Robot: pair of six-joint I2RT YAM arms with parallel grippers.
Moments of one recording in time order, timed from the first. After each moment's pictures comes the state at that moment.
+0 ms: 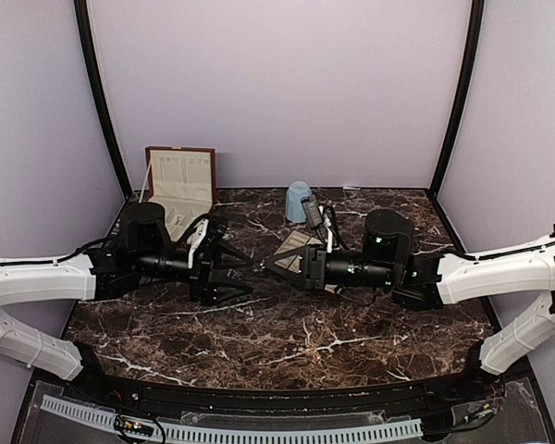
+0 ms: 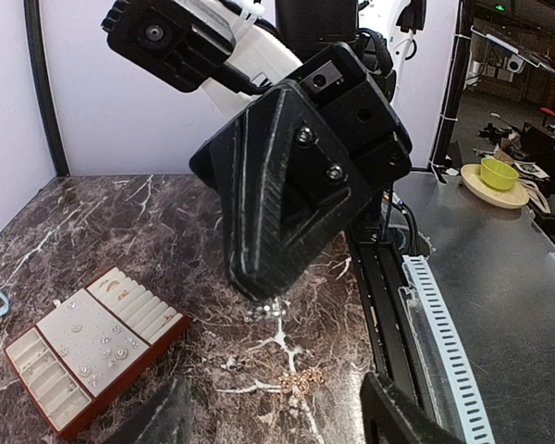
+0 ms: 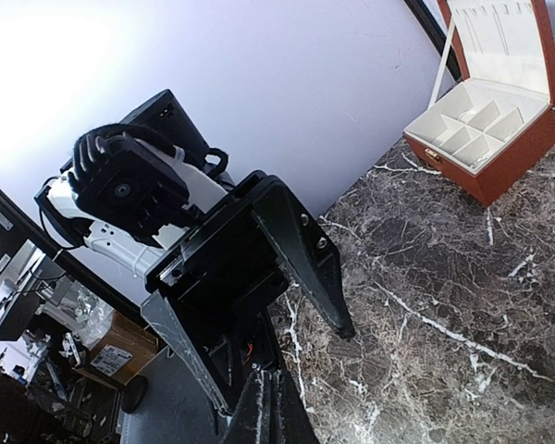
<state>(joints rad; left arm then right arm) -0.80 1.20 0.69 0.25 0.74 0.14 1.07 1.40 0.80 0.52 -0.34 0.69</state>
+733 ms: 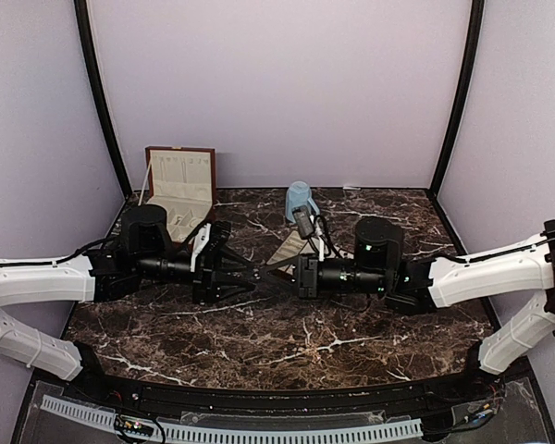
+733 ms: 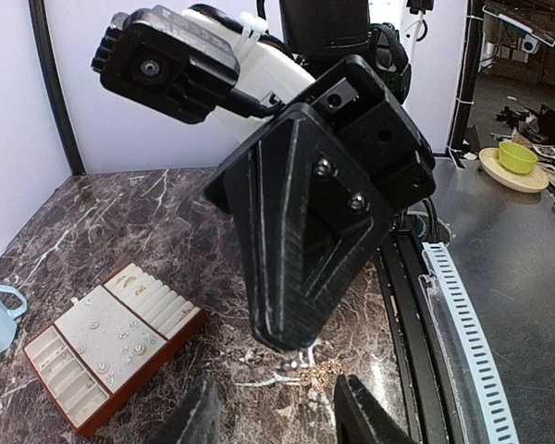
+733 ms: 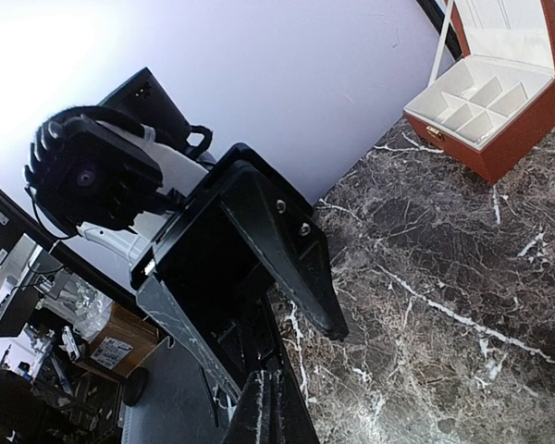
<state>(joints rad) -0.82 1.19 0.69 0.22 0.66 0.21 1.10 1.44 0.80 0.54 -0.33 0.70</state>
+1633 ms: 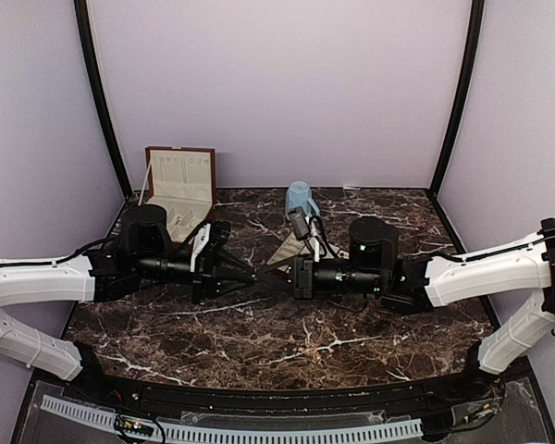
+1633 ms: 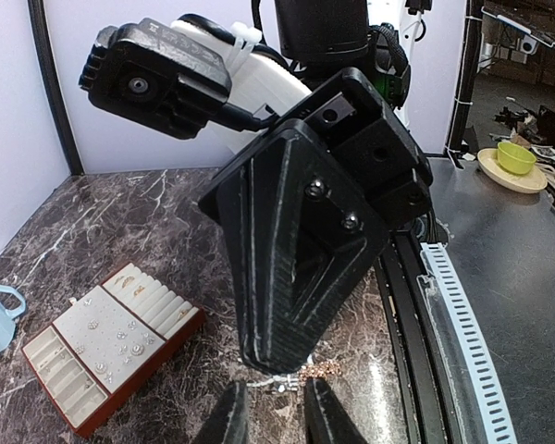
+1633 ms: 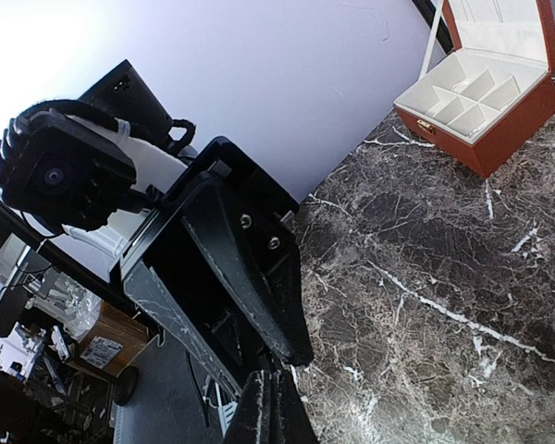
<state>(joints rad) -0.82 1.19 0.69 0.22 0.66 0.21 1.11 1.47 0.82 0.51 -0.31 0.69</state>
